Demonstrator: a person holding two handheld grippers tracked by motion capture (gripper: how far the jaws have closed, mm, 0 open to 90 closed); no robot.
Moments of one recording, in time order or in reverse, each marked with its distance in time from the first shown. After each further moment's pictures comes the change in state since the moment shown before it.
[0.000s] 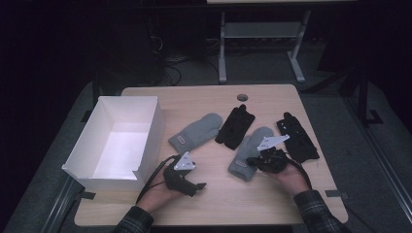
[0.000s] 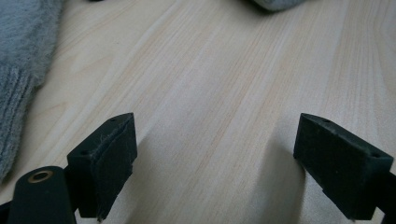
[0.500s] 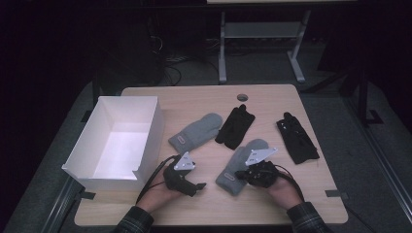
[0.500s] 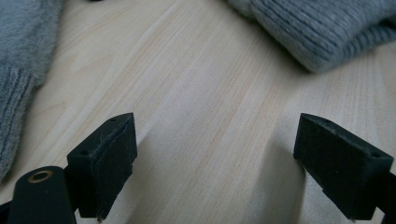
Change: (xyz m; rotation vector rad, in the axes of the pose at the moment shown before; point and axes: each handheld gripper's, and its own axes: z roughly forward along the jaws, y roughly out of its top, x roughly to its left) left arm 0.000 0.000 0.000 0.001 0.001 0.001; right arm 0.051 0.002 0.007 0.008 0.072 -0.061
